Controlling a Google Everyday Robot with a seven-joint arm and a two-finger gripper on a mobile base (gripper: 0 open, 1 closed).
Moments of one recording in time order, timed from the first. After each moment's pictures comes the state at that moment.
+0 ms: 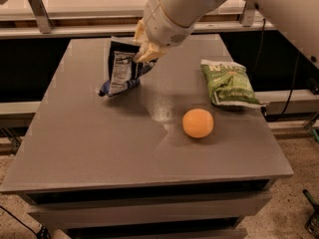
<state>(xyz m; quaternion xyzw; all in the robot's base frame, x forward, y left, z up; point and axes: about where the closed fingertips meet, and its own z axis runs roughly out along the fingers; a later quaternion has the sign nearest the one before) 0.582 0.041 0.965 -0.81 0.48 -0.02 0.34</state>
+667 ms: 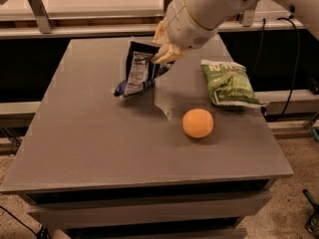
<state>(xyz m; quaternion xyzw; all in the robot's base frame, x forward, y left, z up) 0.574 -0.001 0.967 -0.80 0.50 -0.02 0.34</state>
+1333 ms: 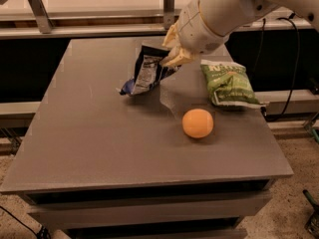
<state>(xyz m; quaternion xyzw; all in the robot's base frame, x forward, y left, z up) 0.573 -0.022 0.960 -0.79 0.50 -0.02 0.35</state>
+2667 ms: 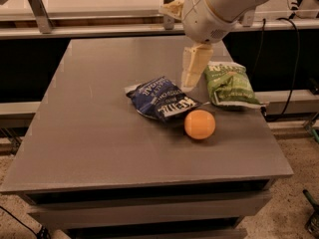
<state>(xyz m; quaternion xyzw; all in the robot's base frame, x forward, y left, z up) 0.569 -0.035 0.980 -0.79 0.52 -0.02 0.33</state>
